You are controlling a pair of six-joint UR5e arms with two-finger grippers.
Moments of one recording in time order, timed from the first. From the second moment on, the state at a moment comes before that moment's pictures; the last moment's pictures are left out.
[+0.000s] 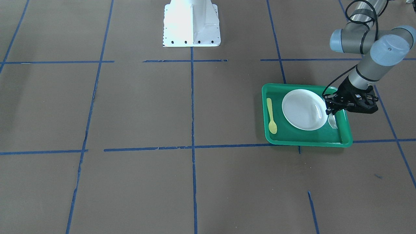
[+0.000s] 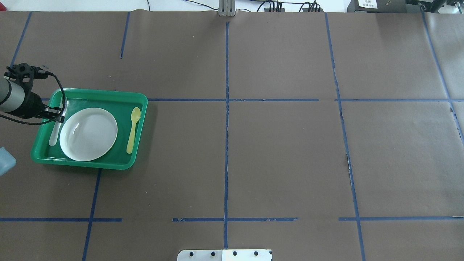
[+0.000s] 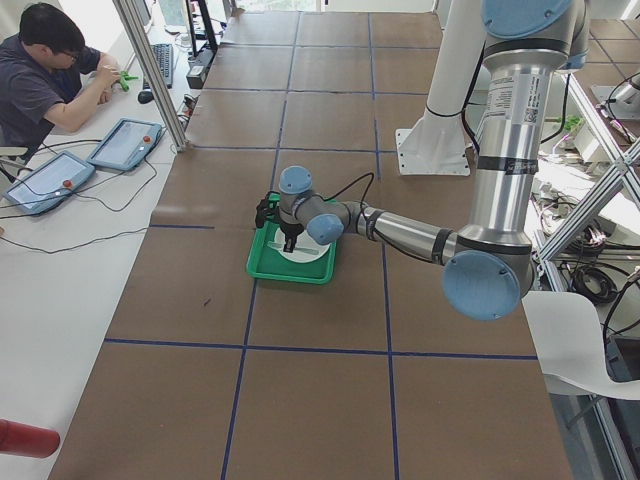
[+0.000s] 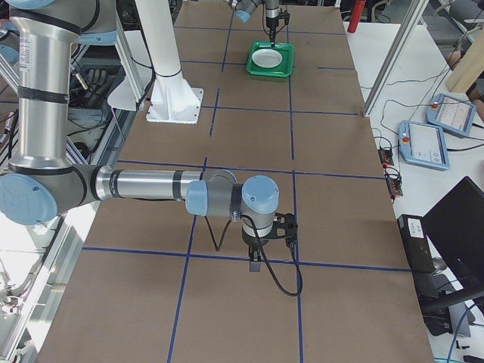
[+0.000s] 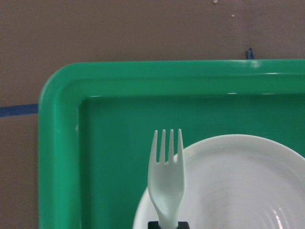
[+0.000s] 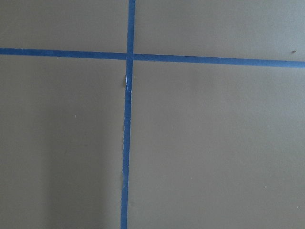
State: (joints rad) left arm -0.95 -1.64 -1.65 -2.09 -2.10 -0.75; right arm 1.60 -1.70 1.73 -1.63 2.29 -0.06
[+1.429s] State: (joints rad) left arm -1.09 -1.65 -1.67 -2.05 -2.16 -0.59; right arm 1.60 -1.70 1.73 -1.63 2.29 -0.06
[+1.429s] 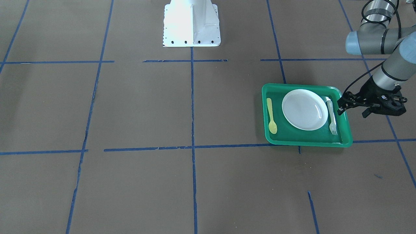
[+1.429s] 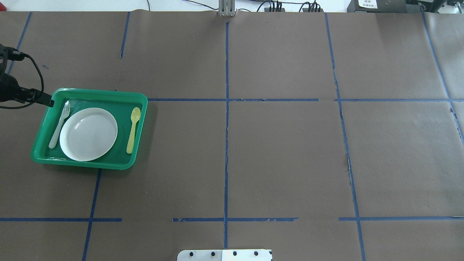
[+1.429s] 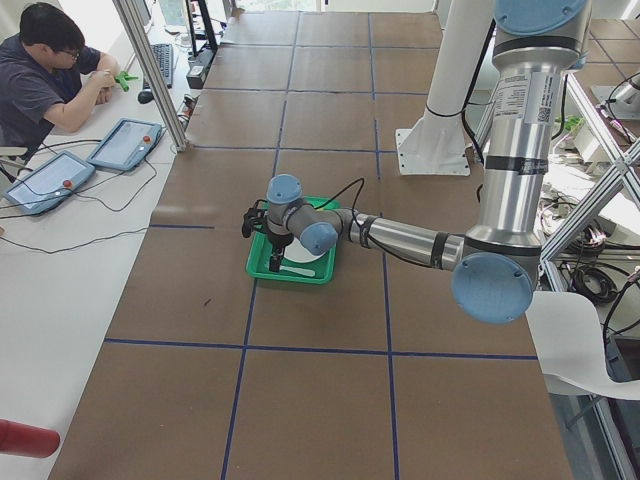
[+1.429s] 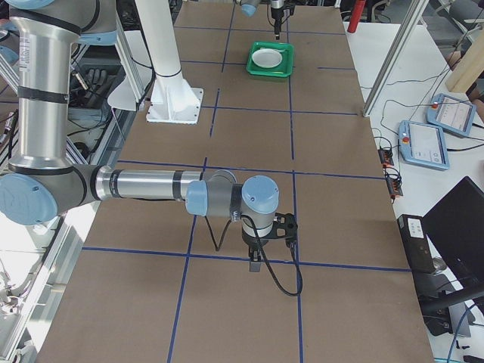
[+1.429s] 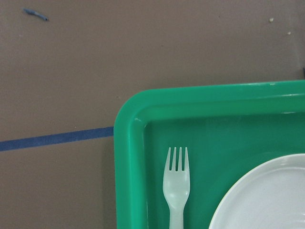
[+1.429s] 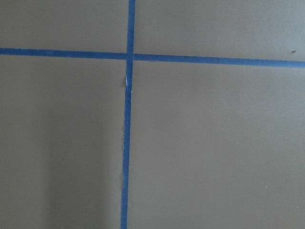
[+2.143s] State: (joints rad) left arm -1.42 -1.63 -1.67 -1.74 -2.18 0.15; right arm 1.60 -1.70 1.73 -1.63 2.29 -0.06
